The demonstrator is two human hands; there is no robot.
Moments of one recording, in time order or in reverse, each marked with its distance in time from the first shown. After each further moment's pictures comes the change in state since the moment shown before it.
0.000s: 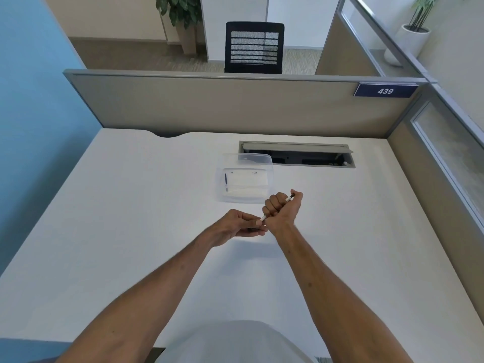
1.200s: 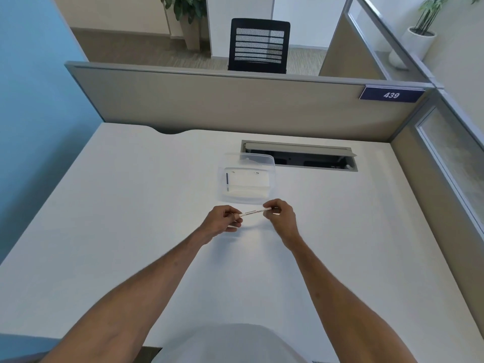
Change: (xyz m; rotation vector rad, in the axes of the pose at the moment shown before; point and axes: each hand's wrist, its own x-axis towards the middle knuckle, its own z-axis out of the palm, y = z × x) left_hand 0.018 -0.027 -0.048 0.168 0.387 0.032; right_hand 0.041 0.007 -0.056 -1.154 -0.147 -0.473
